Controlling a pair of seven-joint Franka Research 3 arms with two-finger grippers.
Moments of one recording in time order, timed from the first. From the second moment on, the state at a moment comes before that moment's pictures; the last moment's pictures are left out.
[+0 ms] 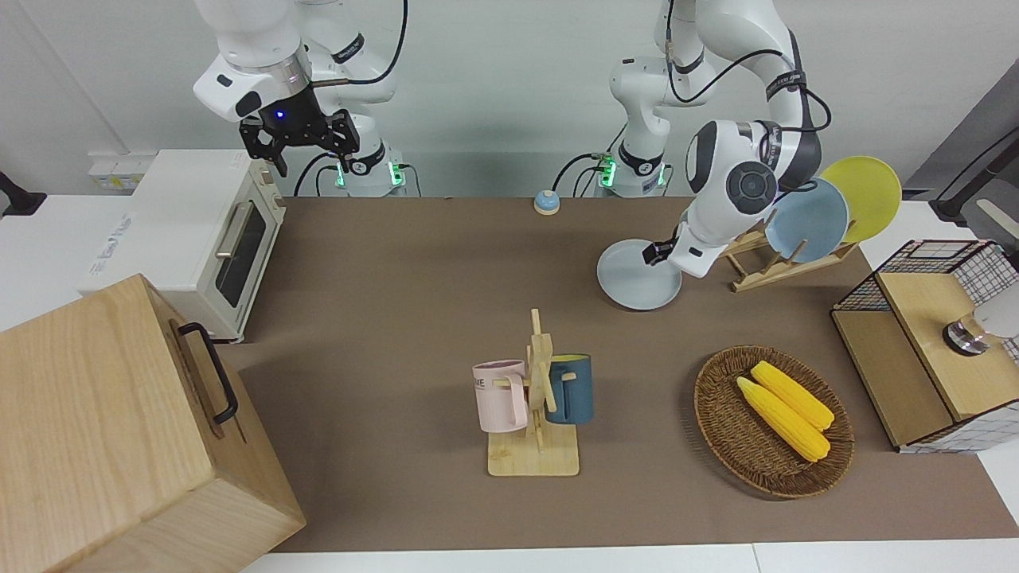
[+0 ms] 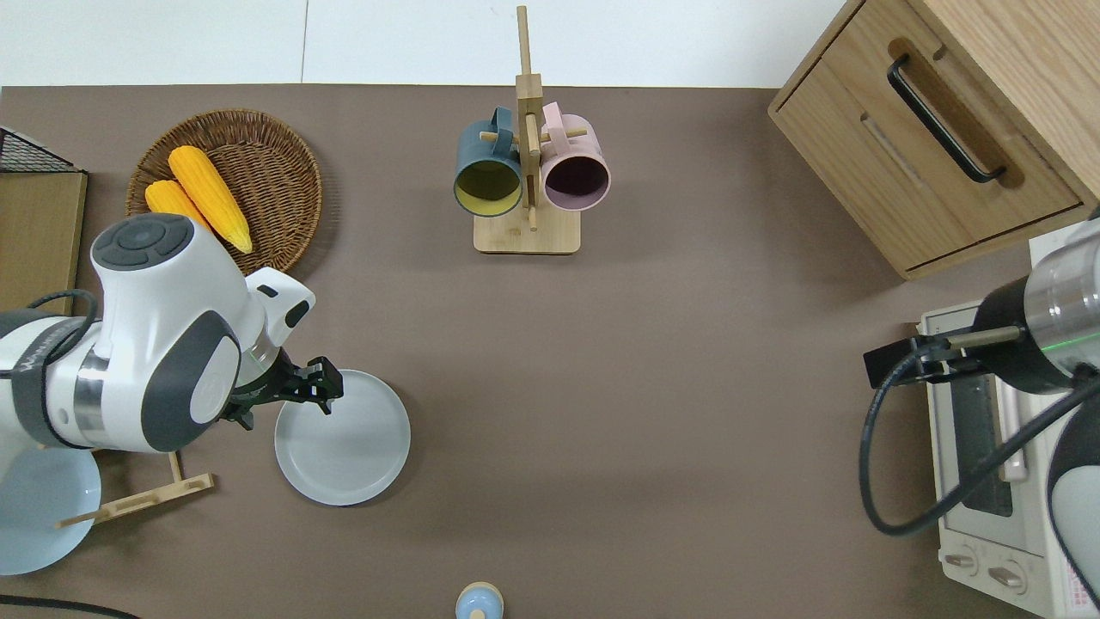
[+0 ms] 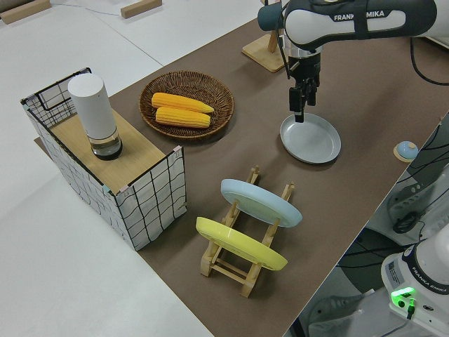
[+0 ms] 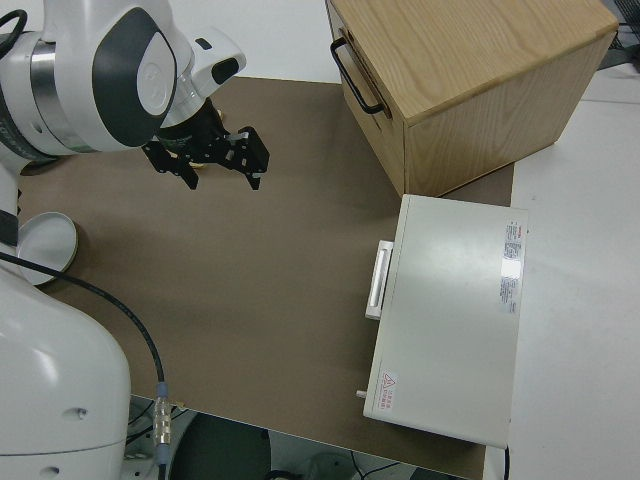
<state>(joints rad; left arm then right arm) -0.14 0.11 -0.03 -1.93 0.02 1.67 -0.36 -0.09 -0.02 0.23 -1.50 0.00 1.36 0.06</state>
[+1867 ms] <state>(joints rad) -0.12 -0.05 0.05 -1.74 -0.05 1.71 -0.04 -0.09 -0.02 0.23 -1.50 0.00 1.36 0.06</state>
